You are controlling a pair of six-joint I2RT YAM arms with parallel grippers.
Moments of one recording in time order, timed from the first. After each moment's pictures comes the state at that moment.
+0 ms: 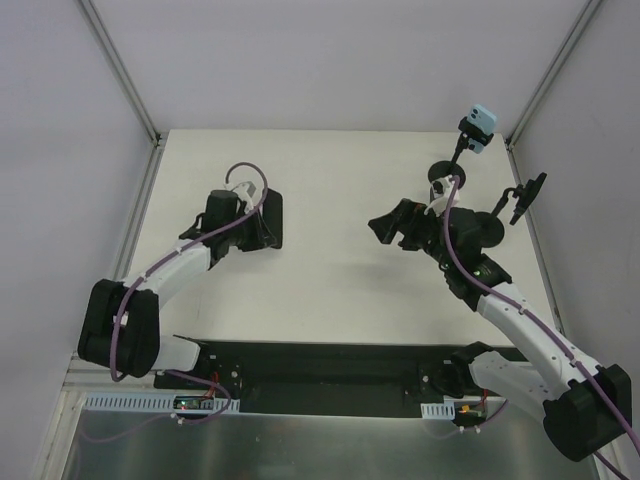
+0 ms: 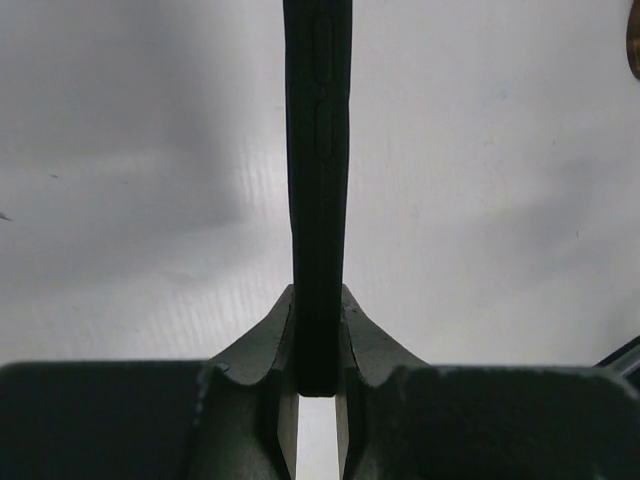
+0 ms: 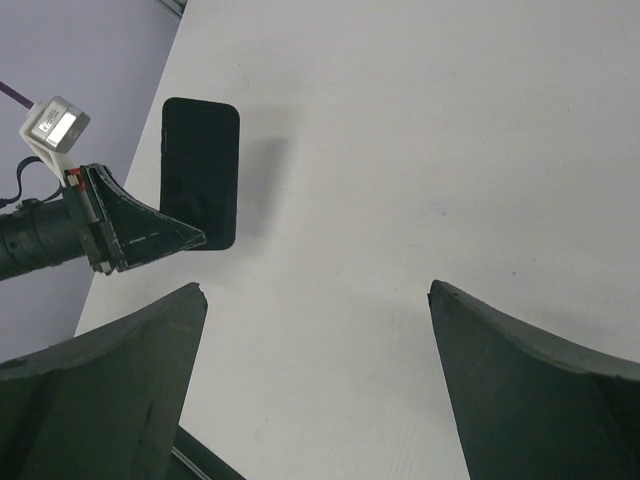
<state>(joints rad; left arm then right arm) -0.32 1.32 0.72 -0.11 0.30 -0.48 0.48 0.95 0.69 -0.05 -0.10 0.62</state>
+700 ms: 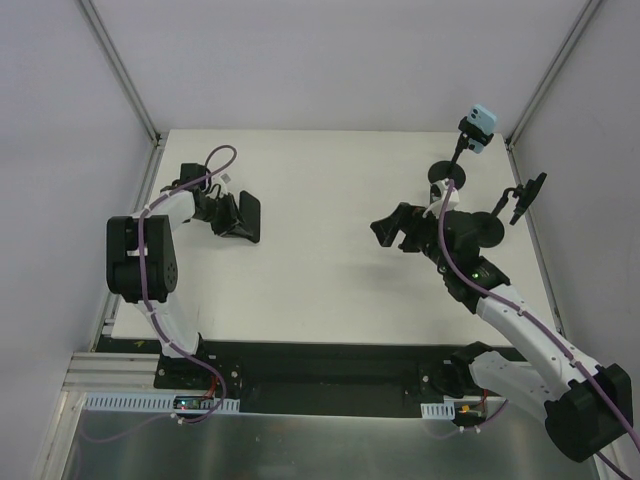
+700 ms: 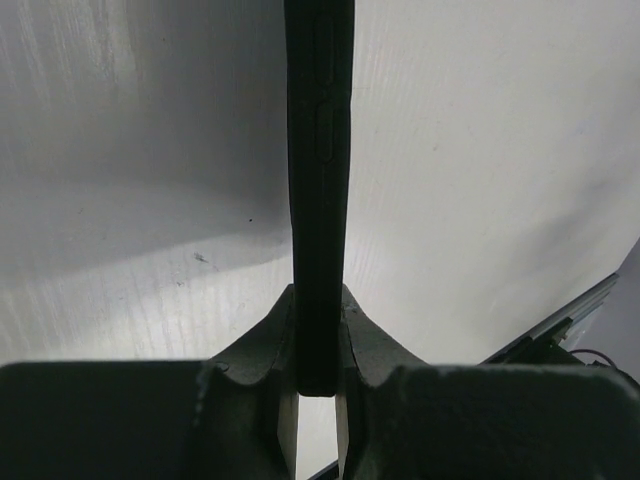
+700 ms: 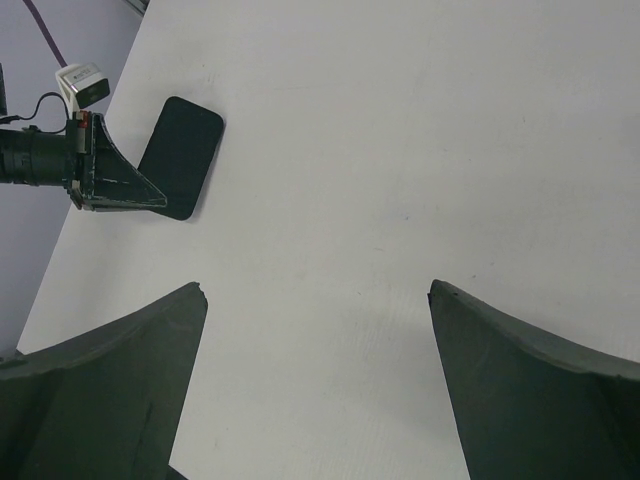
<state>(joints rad) 0.05 1.80 1.14 -0.52 0.61 -0.35 0.50 0.94 0.67 -0.04 -0.03 0.54</state>
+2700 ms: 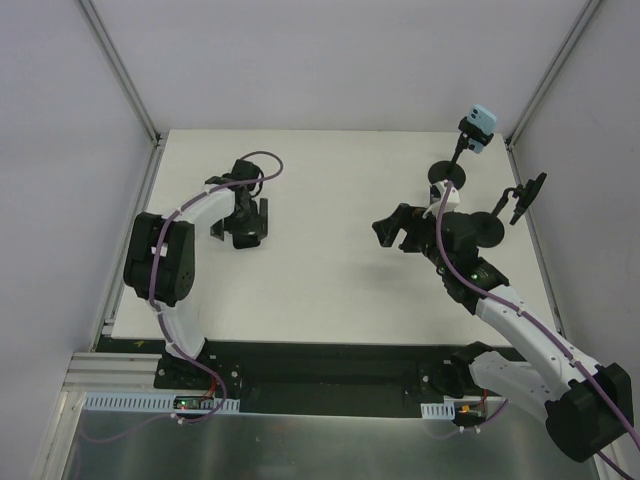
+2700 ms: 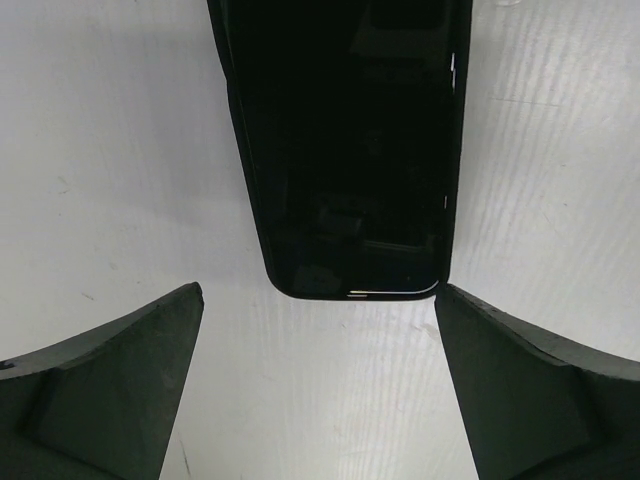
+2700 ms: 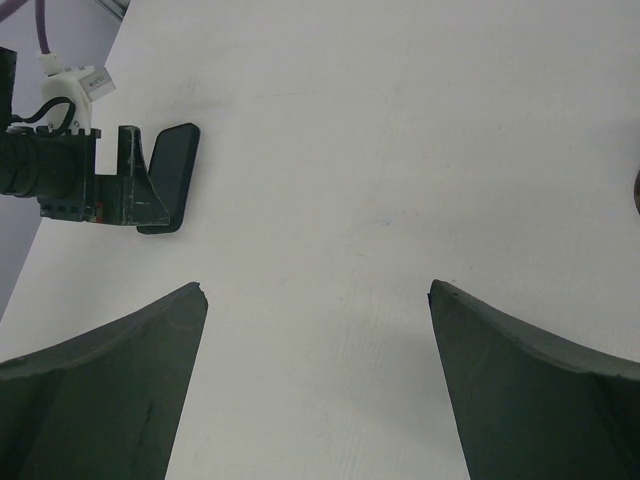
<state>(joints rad) -0.25 1.81 1.26 -0.72 -0.17 -0.29 0.51 0.94 0.66 -0.03 0.02 0.51</state>
